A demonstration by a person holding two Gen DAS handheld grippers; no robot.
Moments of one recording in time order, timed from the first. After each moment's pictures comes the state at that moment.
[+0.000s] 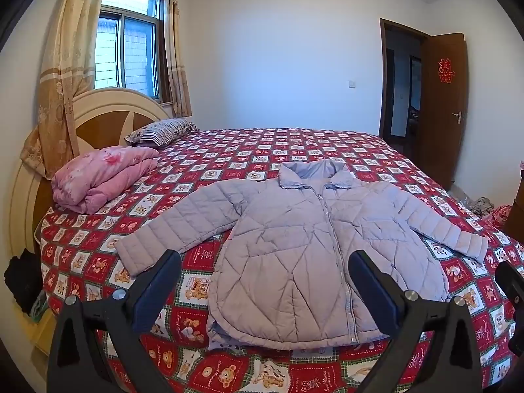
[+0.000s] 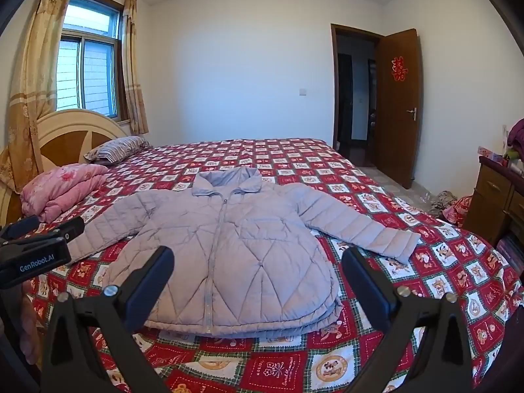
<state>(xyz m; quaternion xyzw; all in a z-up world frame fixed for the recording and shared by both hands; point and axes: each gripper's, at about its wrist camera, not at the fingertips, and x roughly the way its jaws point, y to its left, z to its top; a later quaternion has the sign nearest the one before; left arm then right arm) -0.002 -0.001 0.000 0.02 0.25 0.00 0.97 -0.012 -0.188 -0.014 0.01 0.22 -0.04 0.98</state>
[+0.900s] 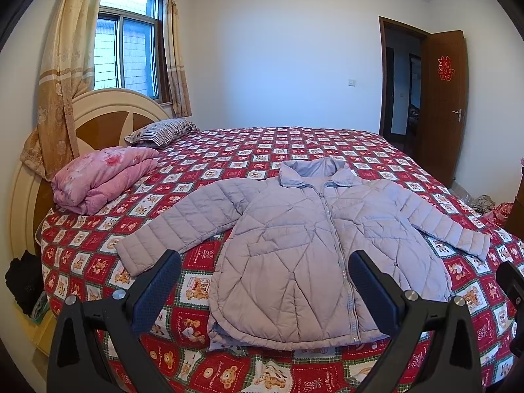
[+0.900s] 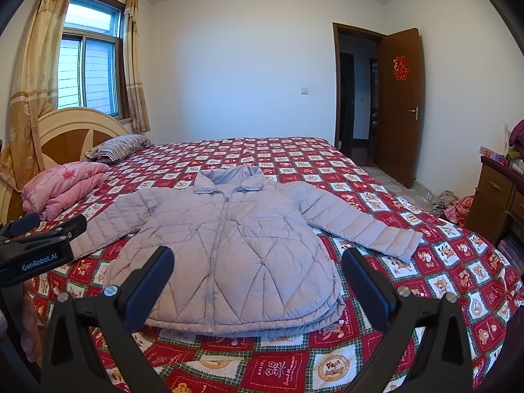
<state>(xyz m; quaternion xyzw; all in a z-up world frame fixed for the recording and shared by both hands) 0.004 0.002 -0.004 0.02 0.25 0.00 0.97 -0.004 -0.190 -0.017 0.01 0.22 -0.03 0.97</state>
